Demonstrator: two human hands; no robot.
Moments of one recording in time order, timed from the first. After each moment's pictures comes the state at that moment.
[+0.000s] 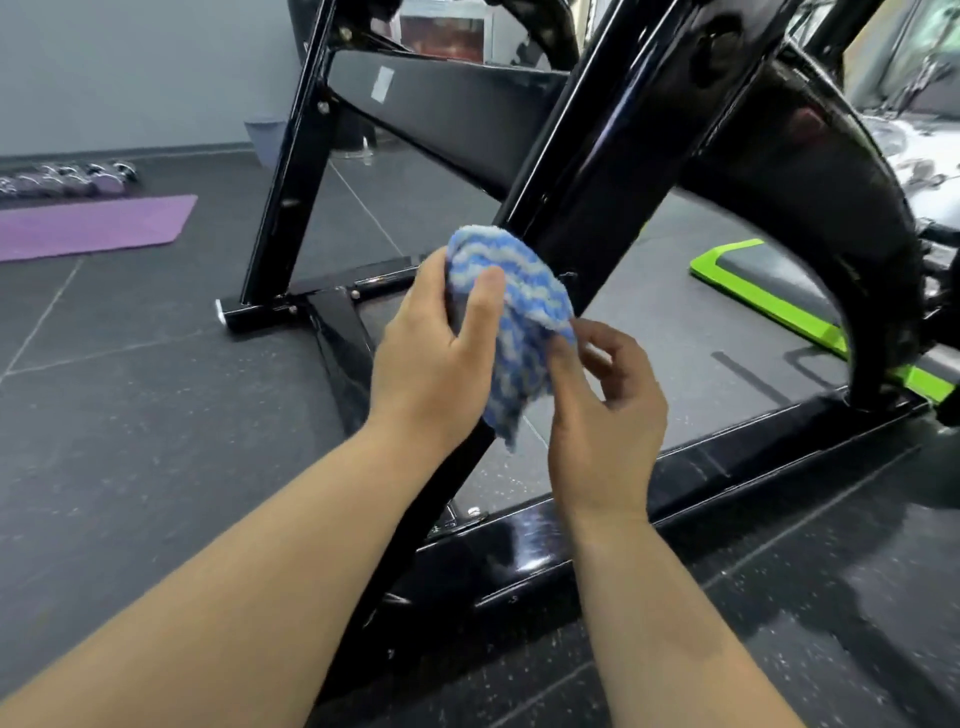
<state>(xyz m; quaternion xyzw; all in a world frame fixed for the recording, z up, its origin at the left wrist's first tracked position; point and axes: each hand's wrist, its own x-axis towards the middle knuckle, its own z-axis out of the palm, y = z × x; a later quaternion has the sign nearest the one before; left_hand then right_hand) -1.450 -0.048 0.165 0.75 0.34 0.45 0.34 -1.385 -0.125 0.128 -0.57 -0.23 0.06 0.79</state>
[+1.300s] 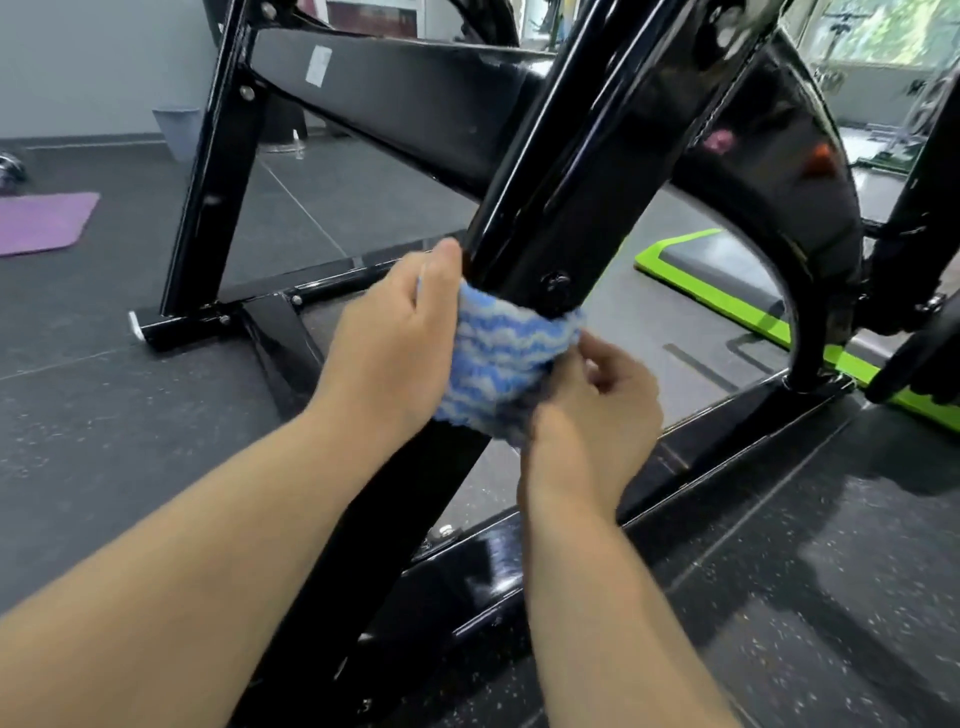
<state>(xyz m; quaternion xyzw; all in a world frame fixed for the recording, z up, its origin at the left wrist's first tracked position) -1.443 -0.006 0.164 0.80 0.30 0.40 0.33 -1.377 -0.088 0.118 -0.64 -0.06 -0.02 0.76</state>
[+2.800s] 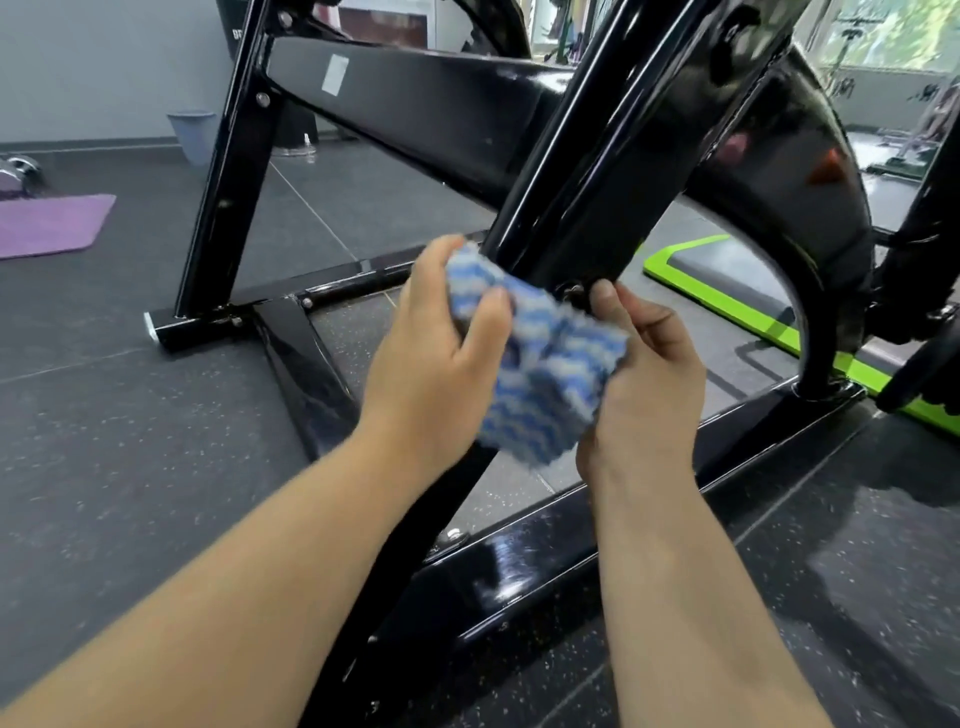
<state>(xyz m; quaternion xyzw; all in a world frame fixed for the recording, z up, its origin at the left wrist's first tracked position) -1.444 -0.024 0.158 0.78 0.25 0.41 0.39 -1.360 -0.101 0.156 -0.45 -0.10 0.11 0.88</state>
